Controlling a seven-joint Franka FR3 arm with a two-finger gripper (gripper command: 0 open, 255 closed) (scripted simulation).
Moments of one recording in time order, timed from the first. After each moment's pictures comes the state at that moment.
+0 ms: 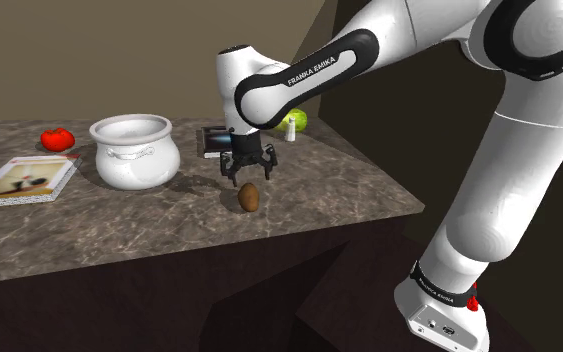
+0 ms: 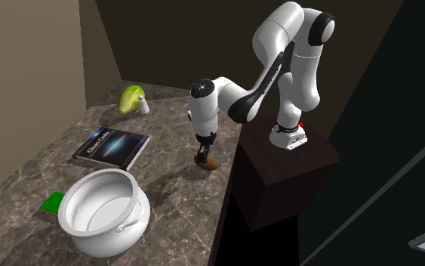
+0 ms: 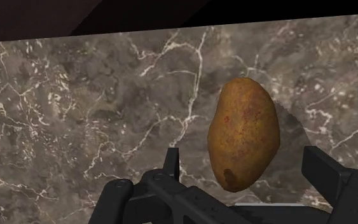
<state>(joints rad) -0.08 0.08 0.40 -2.08 -0.14 2.04 1.01</state>
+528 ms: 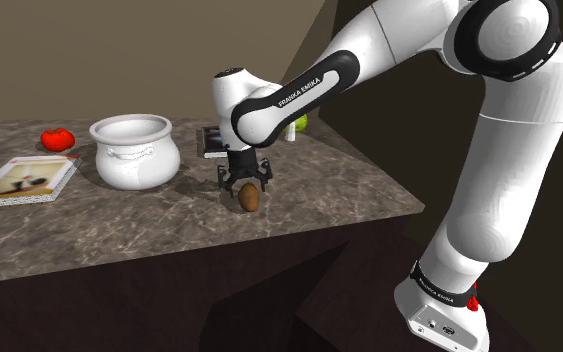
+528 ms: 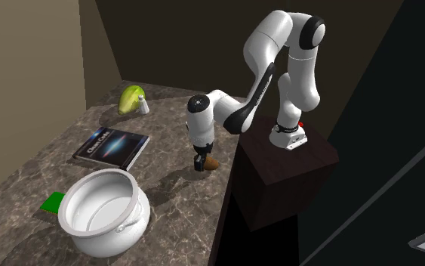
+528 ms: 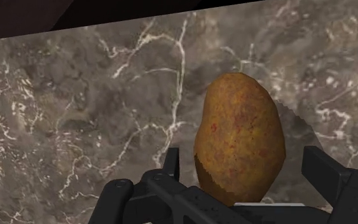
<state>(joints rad) -0.07 0.19 0.39 -2.08 -0.19 2.13 1.09</state>
